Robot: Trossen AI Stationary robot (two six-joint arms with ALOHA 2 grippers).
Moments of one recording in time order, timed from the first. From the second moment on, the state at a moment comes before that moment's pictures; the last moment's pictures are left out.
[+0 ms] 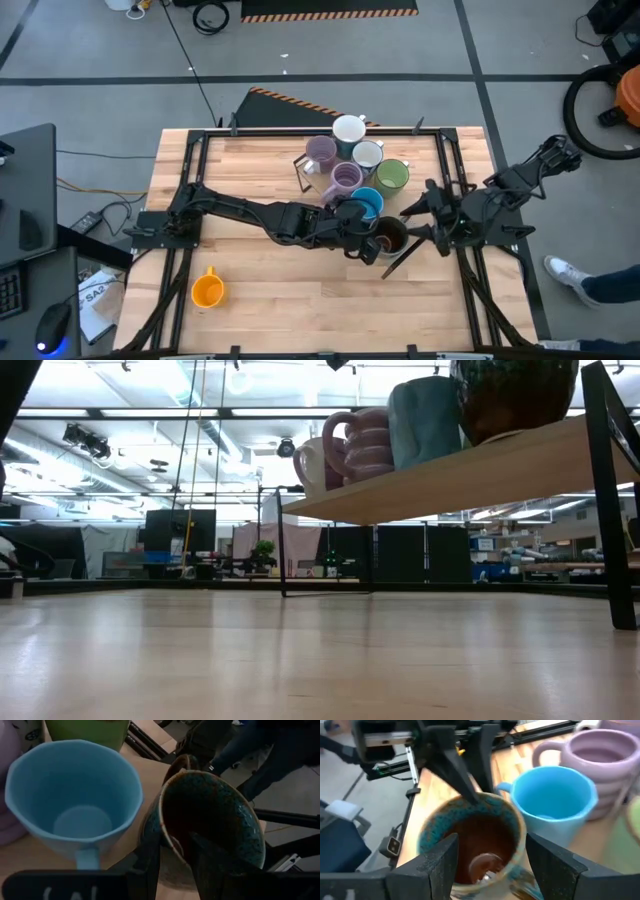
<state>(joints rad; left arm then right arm) -0.26 2.06 2.06 -0.65 -0.47 -0.88 0.54 0.80 0.93 -0.66 0.42 0.49</state>
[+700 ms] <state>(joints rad) -0.24 2.06 2.06 -0.63 -0.49 -0.80 0.54 1.06 1.13 -0.80 0.32 0.39</state>
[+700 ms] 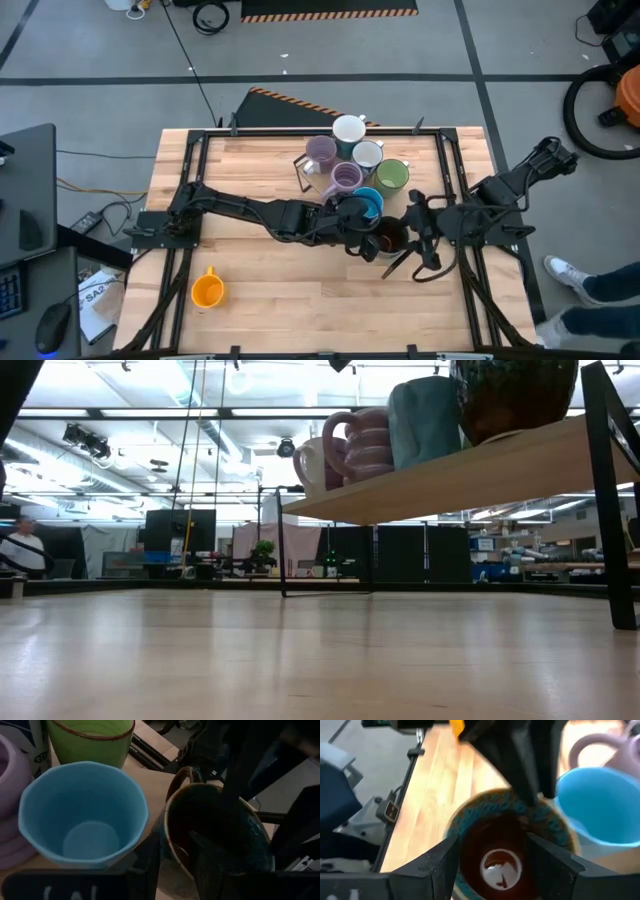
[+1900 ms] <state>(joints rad) -0.24 2.02 2.06 -0.66 -0.33 -0.64 0.41 1.16 1.17 -0.95 0.17 0.50</state>
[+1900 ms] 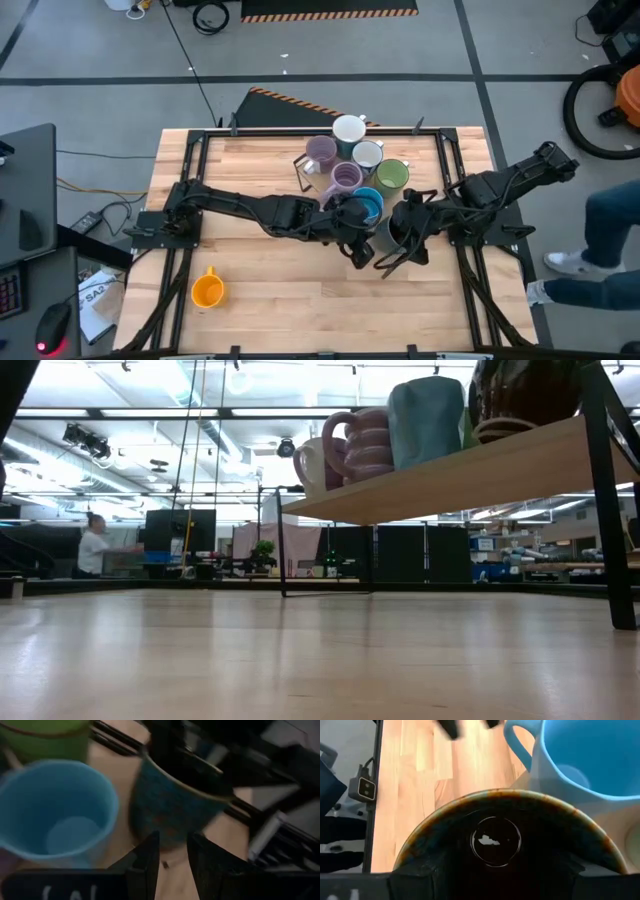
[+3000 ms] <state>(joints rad) -0.31 2.18 2.06 -0.59 -0.47 -0.71 0.35 1.17 1.21 -0.91 0.08 0.43</state>
